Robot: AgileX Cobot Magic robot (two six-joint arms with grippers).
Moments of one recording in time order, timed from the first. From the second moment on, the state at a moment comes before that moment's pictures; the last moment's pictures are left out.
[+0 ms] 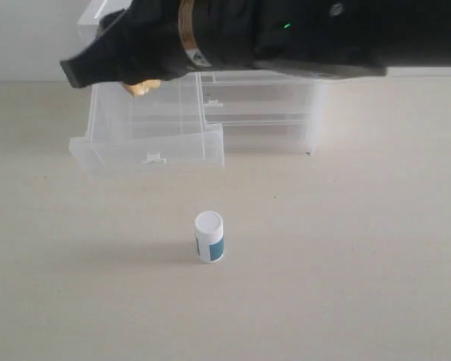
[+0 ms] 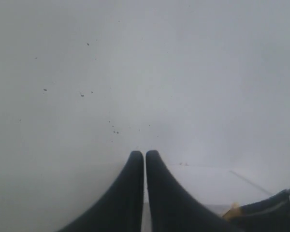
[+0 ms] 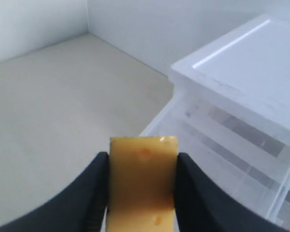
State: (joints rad) left arm -0.05 0.19 -0.32 0.50 -0.13 -0.70; right arm 0.91 1.66 -1.27 -1.01 0.10 1.03
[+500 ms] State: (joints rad) left arm -0.05 0.19 -0.32 0.50 -0.13 -0.69; right arm 0.97 1.62 -1.28 -0.91 0.33 0.92
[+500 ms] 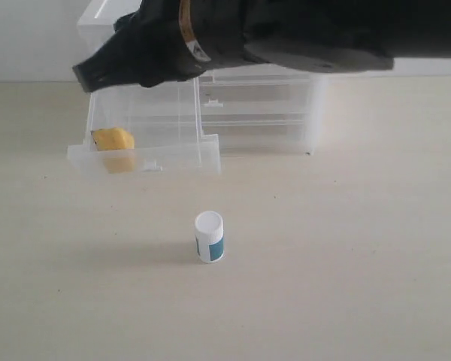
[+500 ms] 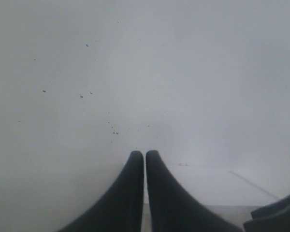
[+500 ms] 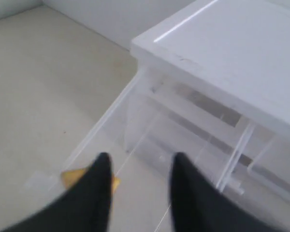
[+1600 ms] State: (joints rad) left arm -0.05 0.19 -0.31 0.50 -0.15 -0.69; right arm 0.98 1.88 -1.41 -1.04 0.33 0.86
